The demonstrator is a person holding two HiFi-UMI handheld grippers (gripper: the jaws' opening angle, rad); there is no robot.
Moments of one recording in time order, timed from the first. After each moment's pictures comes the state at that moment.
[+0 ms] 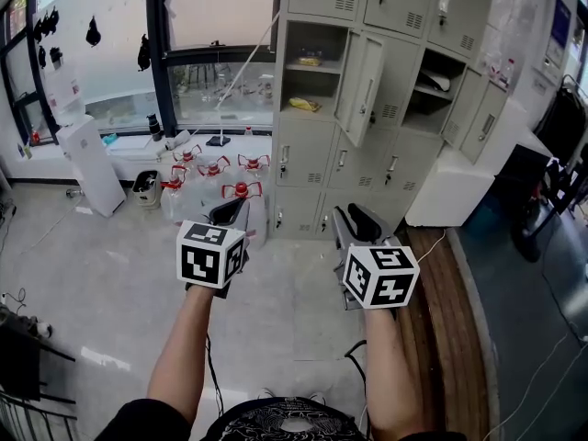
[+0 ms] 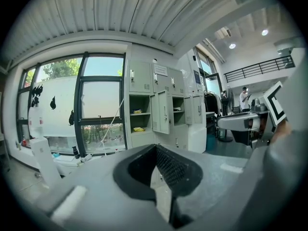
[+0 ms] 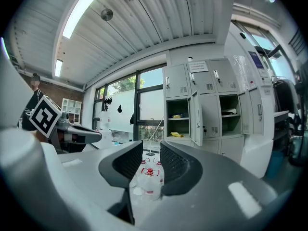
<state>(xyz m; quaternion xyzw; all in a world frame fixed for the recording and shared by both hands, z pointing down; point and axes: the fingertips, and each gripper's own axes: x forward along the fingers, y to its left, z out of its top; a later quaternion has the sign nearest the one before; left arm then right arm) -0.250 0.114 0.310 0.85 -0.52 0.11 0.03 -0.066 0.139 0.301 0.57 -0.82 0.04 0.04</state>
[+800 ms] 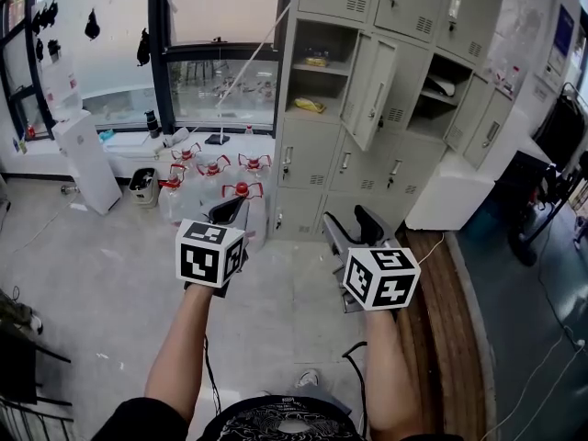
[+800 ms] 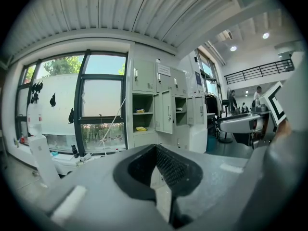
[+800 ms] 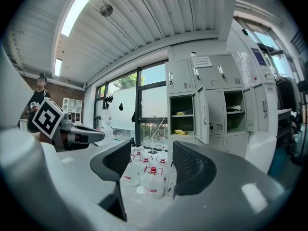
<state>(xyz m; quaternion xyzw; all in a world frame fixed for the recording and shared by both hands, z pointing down) -0.280 0.090 0.317 0.85 -0.52 0.11 0.03 -0.098 0.119 0.309 0.56 -0.83 0.05 0.05</state>
